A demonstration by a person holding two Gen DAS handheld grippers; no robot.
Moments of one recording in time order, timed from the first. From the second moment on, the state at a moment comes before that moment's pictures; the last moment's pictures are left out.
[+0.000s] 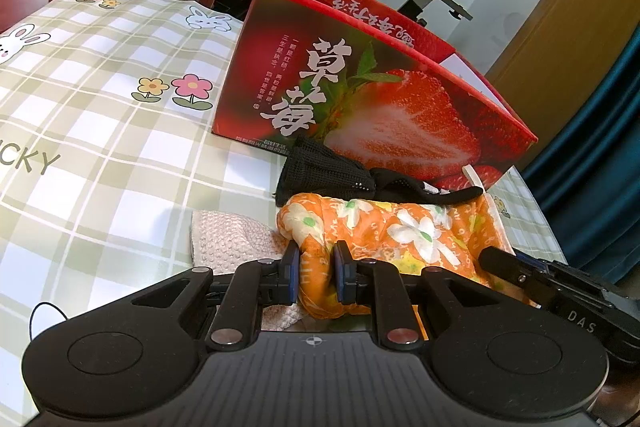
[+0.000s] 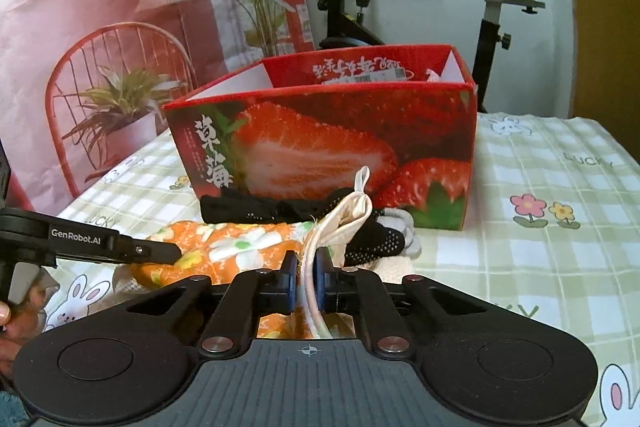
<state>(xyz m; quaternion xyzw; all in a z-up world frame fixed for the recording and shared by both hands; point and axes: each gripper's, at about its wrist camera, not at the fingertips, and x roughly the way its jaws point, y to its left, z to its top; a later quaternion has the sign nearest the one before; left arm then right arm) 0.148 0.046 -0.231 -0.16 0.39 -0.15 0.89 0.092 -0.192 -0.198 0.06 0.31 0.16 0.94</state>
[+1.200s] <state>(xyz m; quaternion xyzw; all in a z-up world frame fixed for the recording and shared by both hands) 0.139 0.045 -0.217 -0.15 0.37 -0.18 0.90 0.089 -0.193 -0.199 0.05 0.30 0.15 0.94</state>
